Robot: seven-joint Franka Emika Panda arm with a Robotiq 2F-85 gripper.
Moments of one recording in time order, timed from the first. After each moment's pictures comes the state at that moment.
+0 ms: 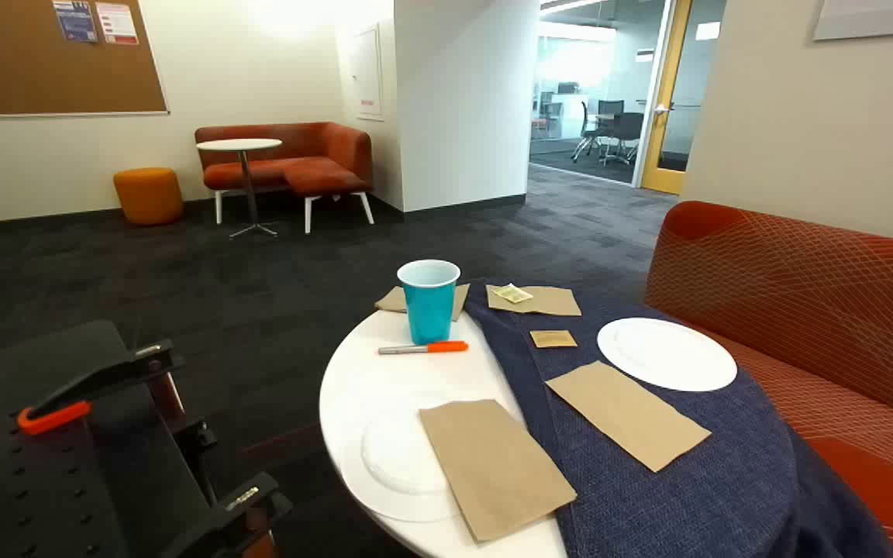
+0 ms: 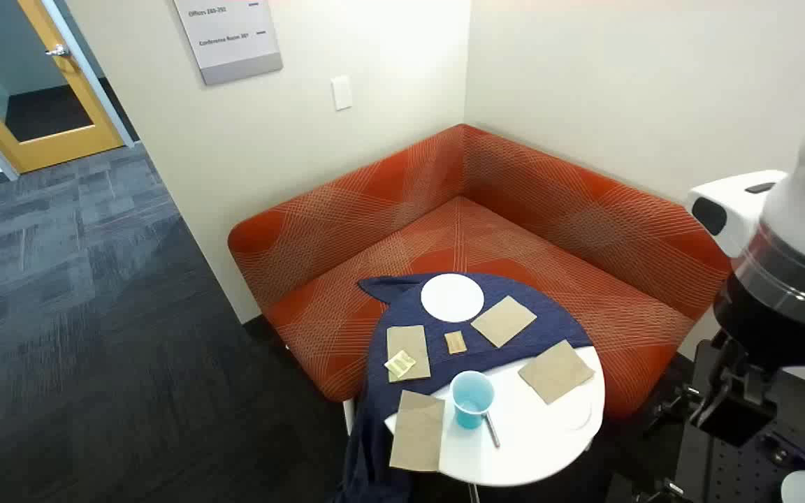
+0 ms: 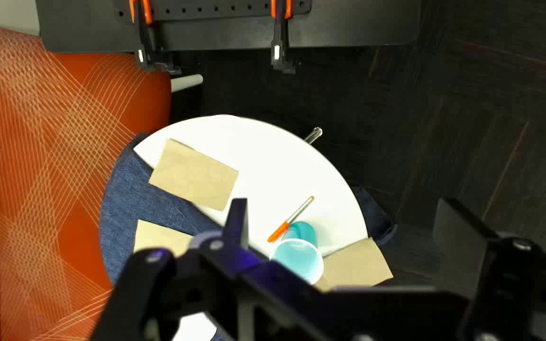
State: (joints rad) arm 0.12 -0.56 0.36 -2.32 0.09 1.66 0.42
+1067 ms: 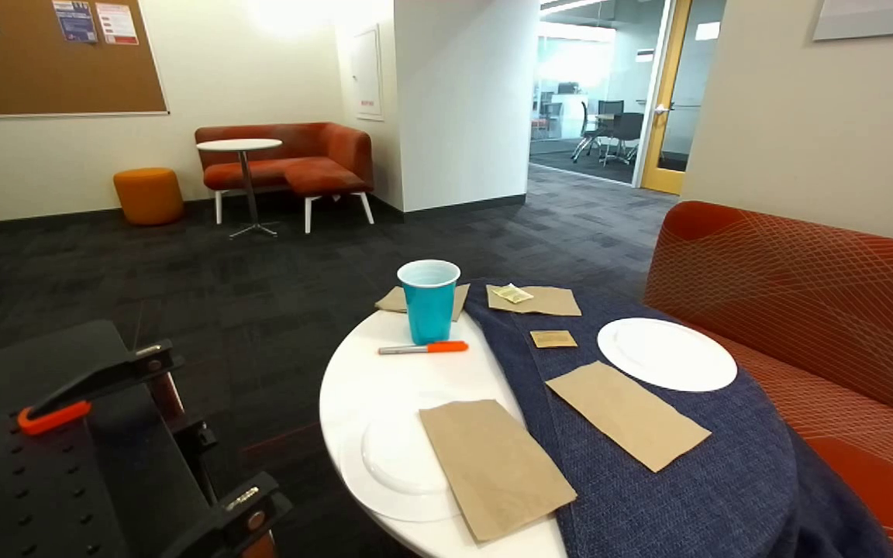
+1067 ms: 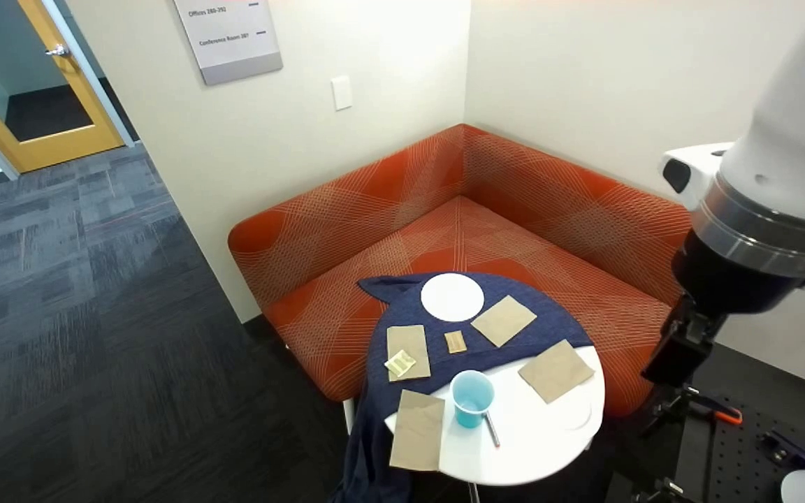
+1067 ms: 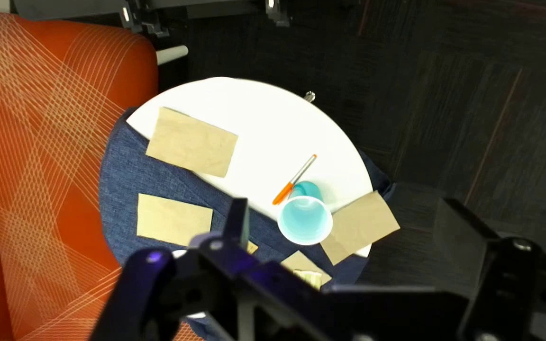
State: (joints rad) arm 0.09 -0.53 0.30 -2.32 0.06 1.78 0.42
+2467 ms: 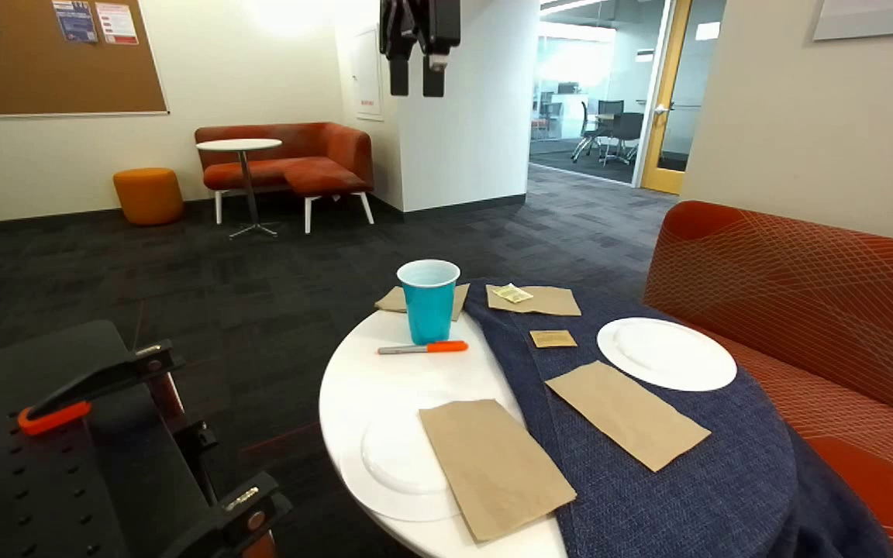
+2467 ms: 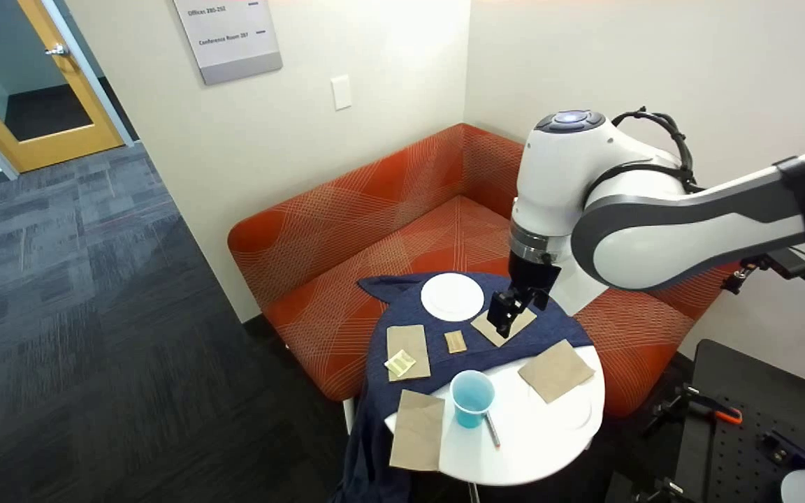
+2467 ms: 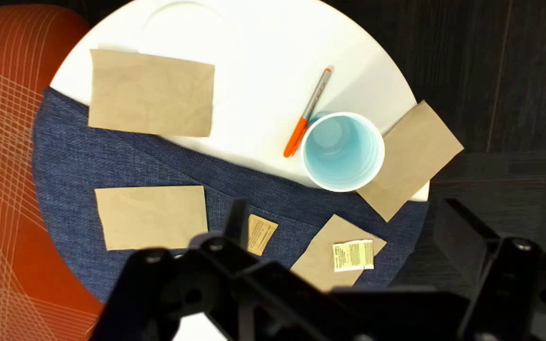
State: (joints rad) arm 0.01 0.03 0.12 -2.23 0.02 2.24 0.42
